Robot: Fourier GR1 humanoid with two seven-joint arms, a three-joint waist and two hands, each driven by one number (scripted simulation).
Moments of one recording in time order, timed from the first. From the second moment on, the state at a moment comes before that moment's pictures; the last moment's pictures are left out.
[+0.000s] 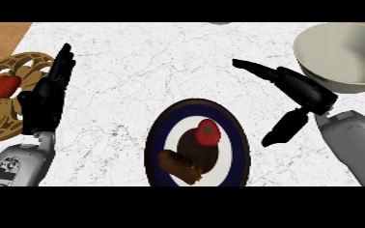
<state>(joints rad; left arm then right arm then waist) -0.23 0.41 -0.13 -1.58 0.03 0.29 0.17 -0.49 -0.58 0.37 -1.48 0.03 0.35 -0.06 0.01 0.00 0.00</state>
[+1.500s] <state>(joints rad) -0.20 0.30 -0.03 -1.59 -0.08 0.20 0.15 -0.51 -0.21 0.50 -1.30 0.51 0.52 0.15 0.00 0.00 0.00</state>
